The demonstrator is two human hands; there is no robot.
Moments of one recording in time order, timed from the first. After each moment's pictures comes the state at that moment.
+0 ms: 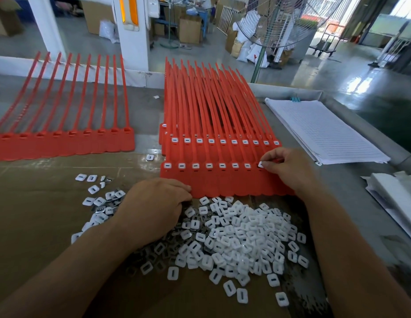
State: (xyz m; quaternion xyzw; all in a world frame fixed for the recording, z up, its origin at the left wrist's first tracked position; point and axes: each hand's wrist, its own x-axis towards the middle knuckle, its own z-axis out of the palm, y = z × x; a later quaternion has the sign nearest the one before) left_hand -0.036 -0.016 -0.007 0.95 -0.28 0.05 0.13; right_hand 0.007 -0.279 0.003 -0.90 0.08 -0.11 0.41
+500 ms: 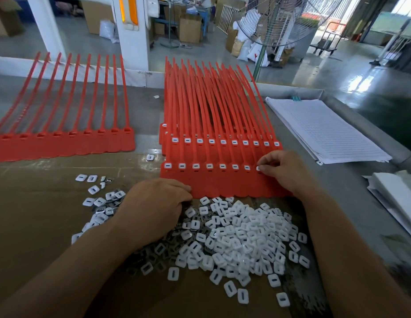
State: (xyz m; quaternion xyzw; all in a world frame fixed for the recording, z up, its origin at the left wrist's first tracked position) left_hand -0.037 -0.016 -0.008 0.95 -0.27 0.04 0.14; right_hand 0.010 -0.282 -0.009 -0.92 0.05 -0.07 0.39
